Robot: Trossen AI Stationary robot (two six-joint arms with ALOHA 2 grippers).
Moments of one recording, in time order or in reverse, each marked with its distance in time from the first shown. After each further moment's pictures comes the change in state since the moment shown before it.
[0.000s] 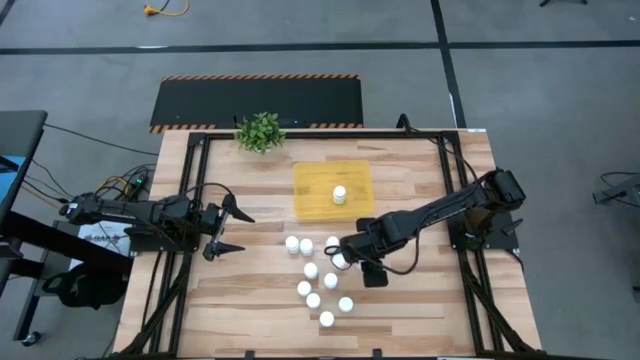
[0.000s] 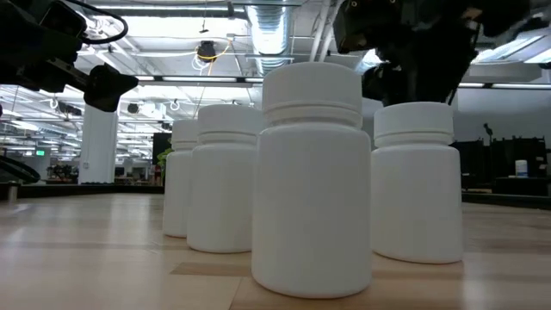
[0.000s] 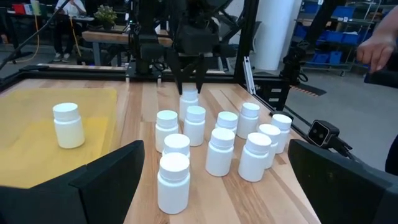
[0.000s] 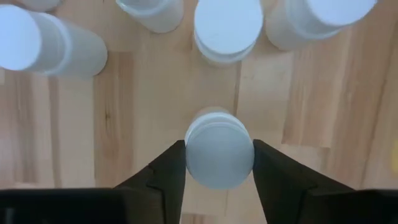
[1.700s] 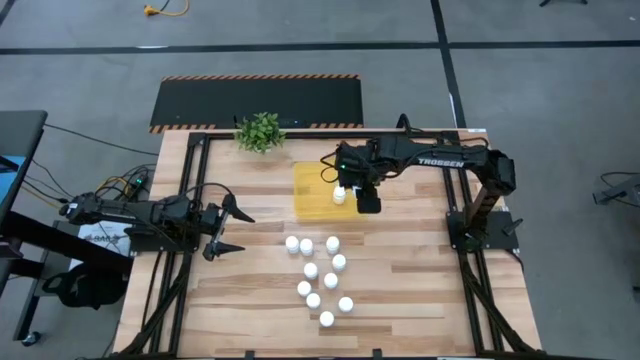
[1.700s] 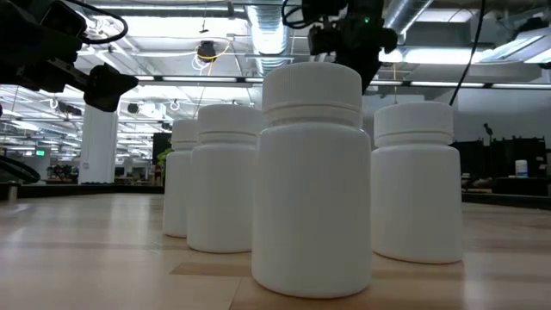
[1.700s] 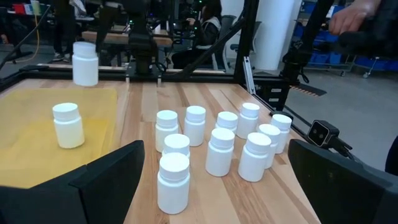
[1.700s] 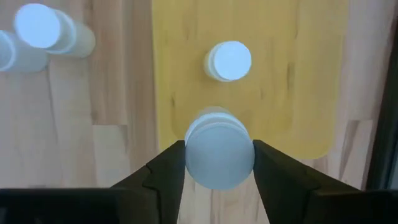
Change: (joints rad) left arm 0.000 0.000 0.000 0.000 0.000 0.001; right arm -0.481 0.002 0.305 -0.315 0.100 -0.448
